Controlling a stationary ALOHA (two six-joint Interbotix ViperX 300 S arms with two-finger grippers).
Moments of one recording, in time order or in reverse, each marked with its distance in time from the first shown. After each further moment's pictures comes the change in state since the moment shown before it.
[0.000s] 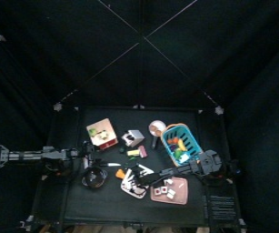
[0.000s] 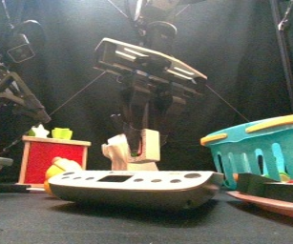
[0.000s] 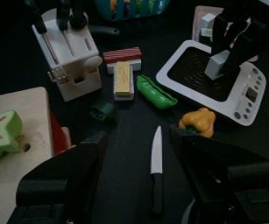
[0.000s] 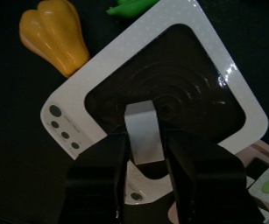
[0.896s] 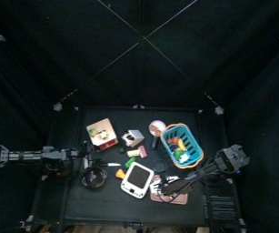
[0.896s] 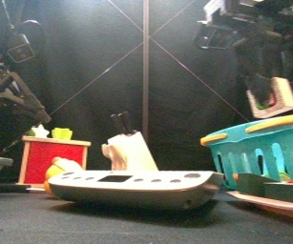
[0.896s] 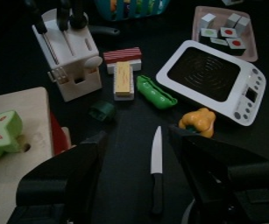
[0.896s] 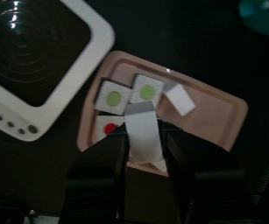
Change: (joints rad) left arm 0.002 -0.002 0.000 0.000 0.000 -0.002; right arm 0.255 -0.453 0.477 0.037 0.181 0.488
